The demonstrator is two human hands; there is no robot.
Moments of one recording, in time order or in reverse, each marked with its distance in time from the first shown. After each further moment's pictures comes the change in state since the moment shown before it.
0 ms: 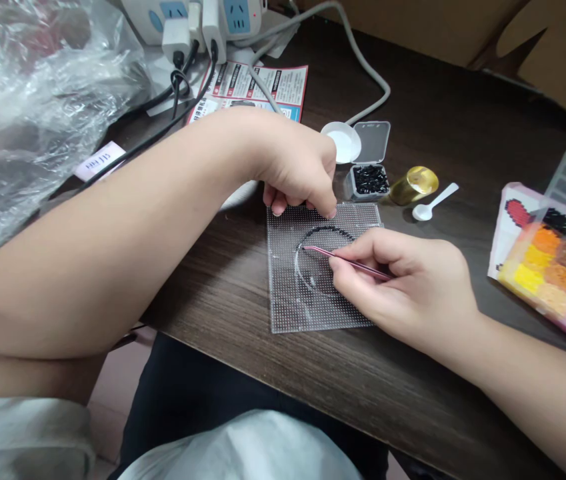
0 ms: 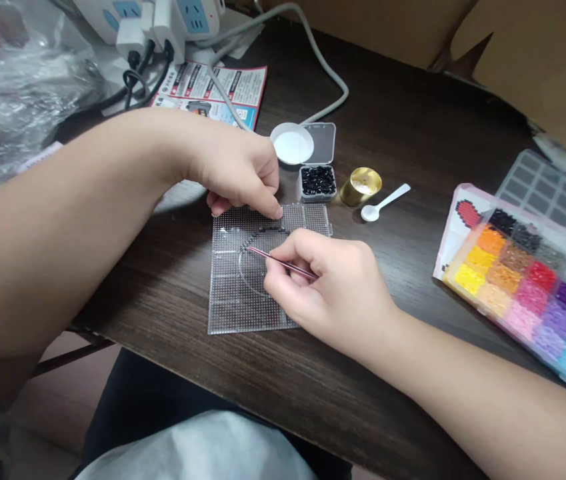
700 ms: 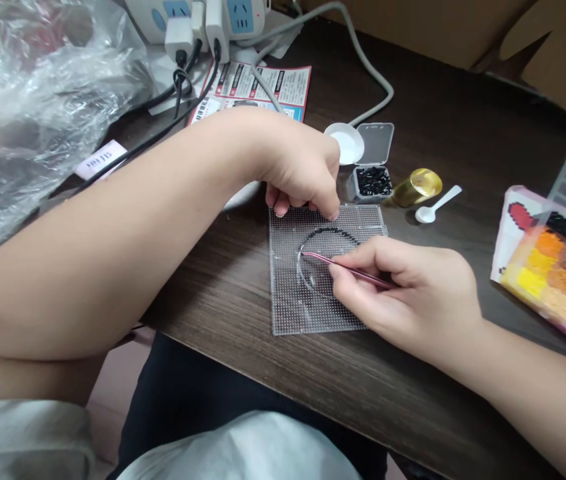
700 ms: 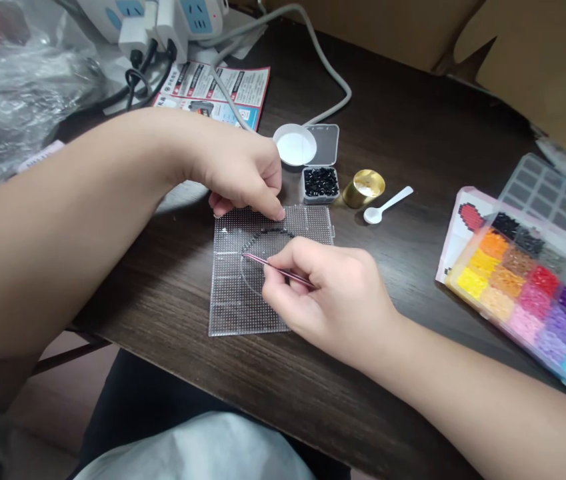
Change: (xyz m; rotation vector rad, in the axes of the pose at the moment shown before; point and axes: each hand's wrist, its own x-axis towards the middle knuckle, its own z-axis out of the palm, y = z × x) left_hand 0.000 0.002 -0.001 0.028 0.003 -0.023; right_hand -0.004 -0.003 0.002 -0.065 -0.002 -0.094
